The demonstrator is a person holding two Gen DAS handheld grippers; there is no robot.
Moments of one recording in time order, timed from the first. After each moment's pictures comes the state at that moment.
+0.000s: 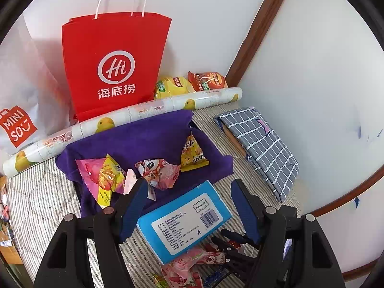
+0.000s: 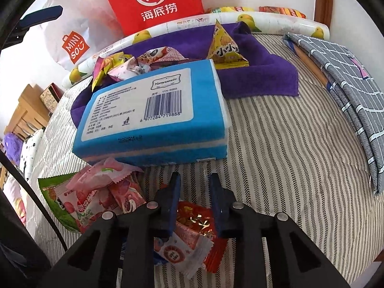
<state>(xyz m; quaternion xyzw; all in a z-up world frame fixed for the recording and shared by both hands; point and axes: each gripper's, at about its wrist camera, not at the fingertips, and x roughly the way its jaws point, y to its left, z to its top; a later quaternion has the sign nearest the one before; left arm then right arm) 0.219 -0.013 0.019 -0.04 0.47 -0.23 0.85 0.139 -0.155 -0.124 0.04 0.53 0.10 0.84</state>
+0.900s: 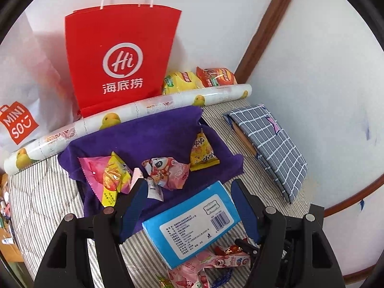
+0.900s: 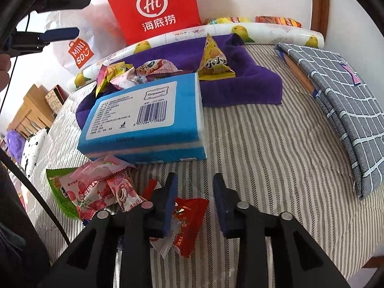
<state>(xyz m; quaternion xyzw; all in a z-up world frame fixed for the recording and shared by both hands) 0.233 -0.007 0.005 -0.04 0.48 -0.21 0.85 0.127 -0.183 -0.106 0.04 0.51 0.11 0.85</state>
